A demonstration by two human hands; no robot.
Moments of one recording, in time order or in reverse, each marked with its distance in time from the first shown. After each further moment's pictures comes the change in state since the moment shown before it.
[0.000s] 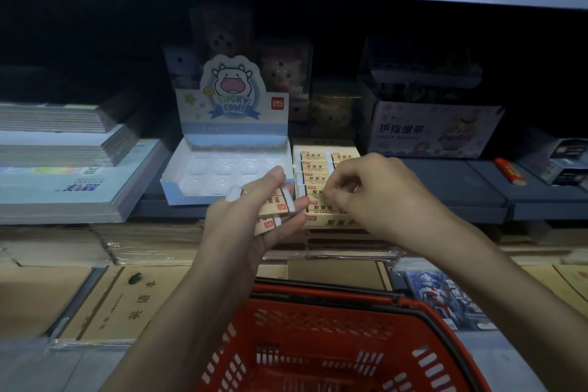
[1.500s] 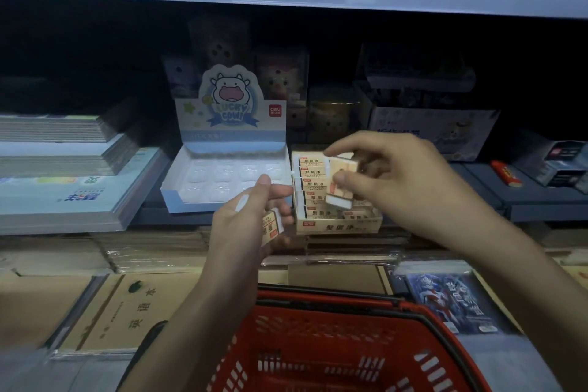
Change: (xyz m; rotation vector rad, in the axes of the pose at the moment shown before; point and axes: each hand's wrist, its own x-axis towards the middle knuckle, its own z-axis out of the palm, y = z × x) left_hand 0.010 -0.014 -0.006 0.224 0.003 0.157; right_hand -0.010 0.005 -0.030 0.214 0.119 -0.189
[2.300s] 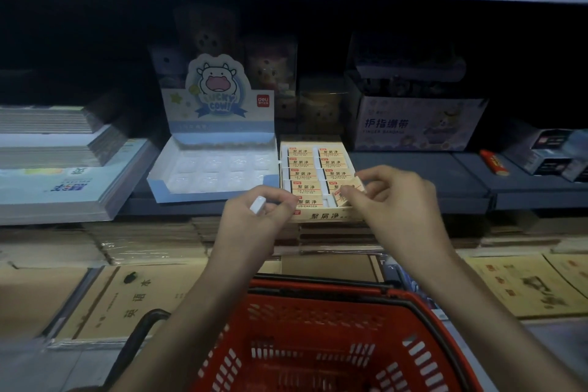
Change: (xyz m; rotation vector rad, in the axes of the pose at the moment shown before) left_hand 0.005 -0.023 0.005 0.417 -0.056 0.143; right_hand -0.027 0.050 0.037 0.043 0.287 0.281
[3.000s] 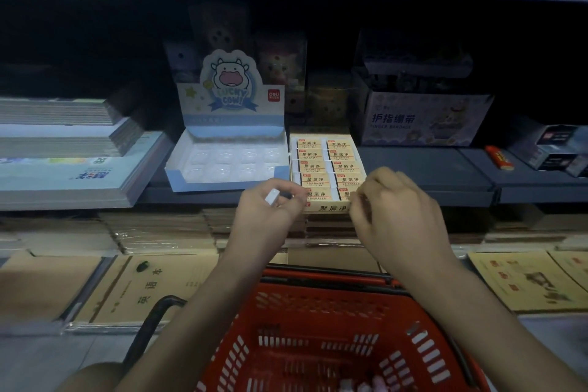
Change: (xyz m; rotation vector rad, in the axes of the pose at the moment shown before) left_hand -0.002 -0.004 0.002 -0.017 -0.010 0.011; right_hand -0.022 0.010 0.014 -0.629 0.116 -0.447
